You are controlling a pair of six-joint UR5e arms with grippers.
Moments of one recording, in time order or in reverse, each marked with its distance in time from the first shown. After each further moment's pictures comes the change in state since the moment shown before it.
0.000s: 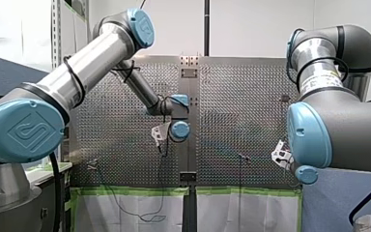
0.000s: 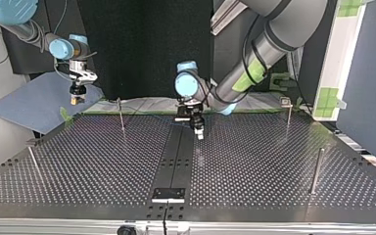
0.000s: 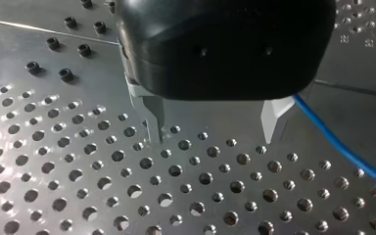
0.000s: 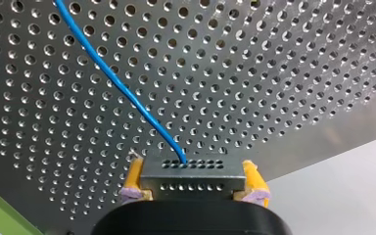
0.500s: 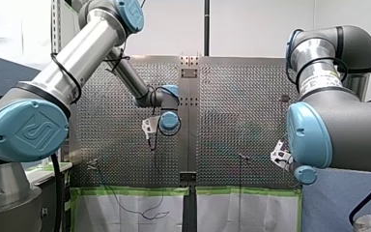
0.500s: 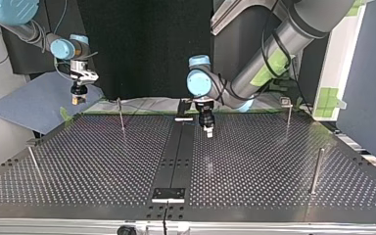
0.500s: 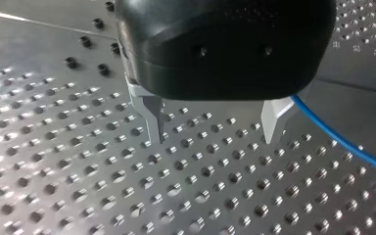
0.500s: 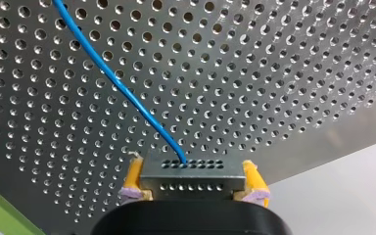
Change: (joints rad) left arm 0.050 0.136 -0.135 -0.069 0.077 0.018; right arm 0.006 0.003 0.000 -0.001 0.001 0.002
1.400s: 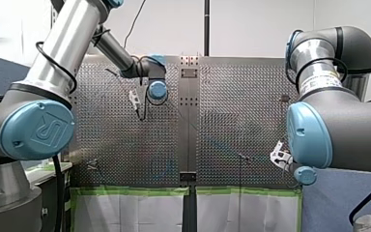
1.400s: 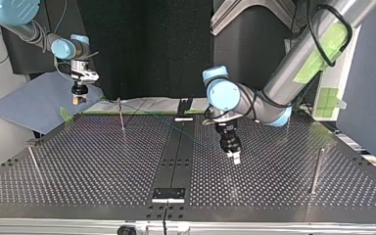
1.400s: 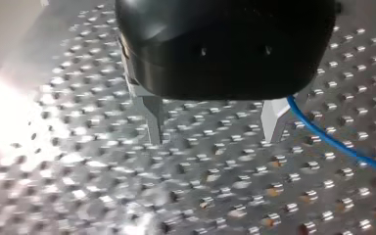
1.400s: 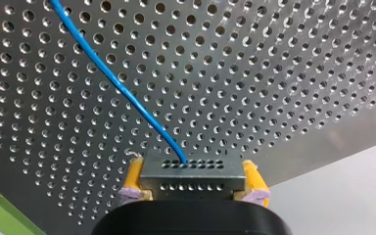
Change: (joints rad) left arm 0.098 0.235 0.028 -0.095 -0.024 0.024; right arm 0.003 0.004 0.000 -0.006 0.000 0.006
